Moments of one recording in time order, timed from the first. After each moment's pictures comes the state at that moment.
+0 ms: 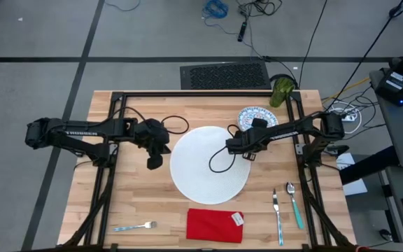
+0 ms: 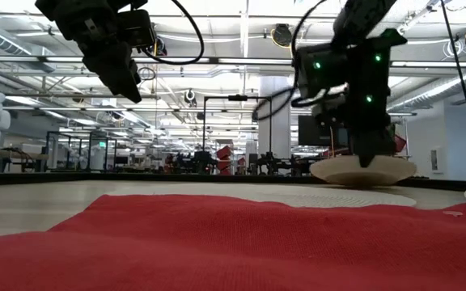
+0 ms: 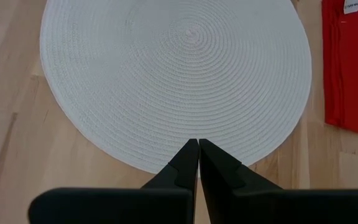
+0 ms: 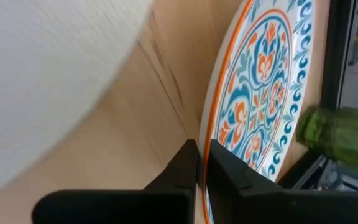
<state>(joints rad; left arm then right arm) 0.12 1.10 0.78 -0.58 0.17 -0.09 -0.04 1.72 1.01 -1.03 0.55 0.36</state>
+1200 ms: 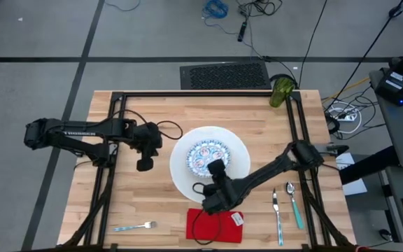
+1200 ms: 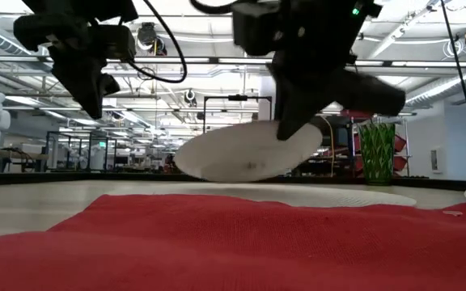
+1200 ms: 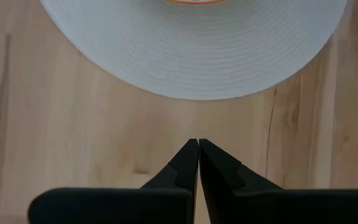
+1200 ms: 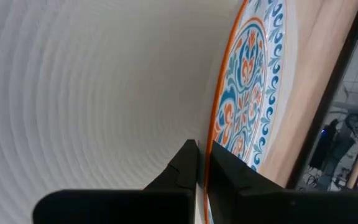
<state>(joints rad) 0.12 1.08 0.78 -0.85 0.15 -0.02 0.44 2.14 1.68 -1.10 0.68 0.02</state>
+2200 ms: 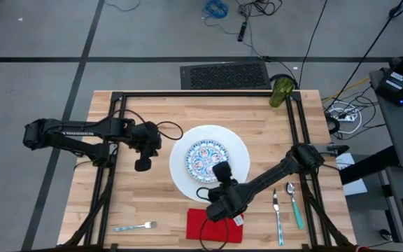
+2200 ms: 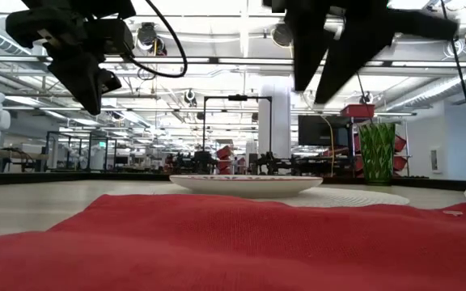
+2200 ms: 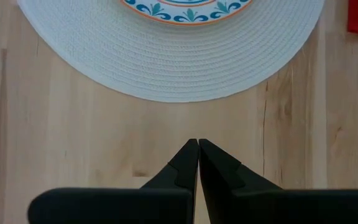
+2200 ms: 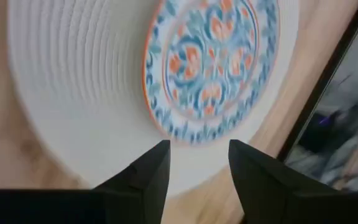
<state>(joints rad) 0.12 1.06 0.78 -0.85 0.18 0.05 0.50 2.15 1.88 -1.44 0.62 0.11</state>
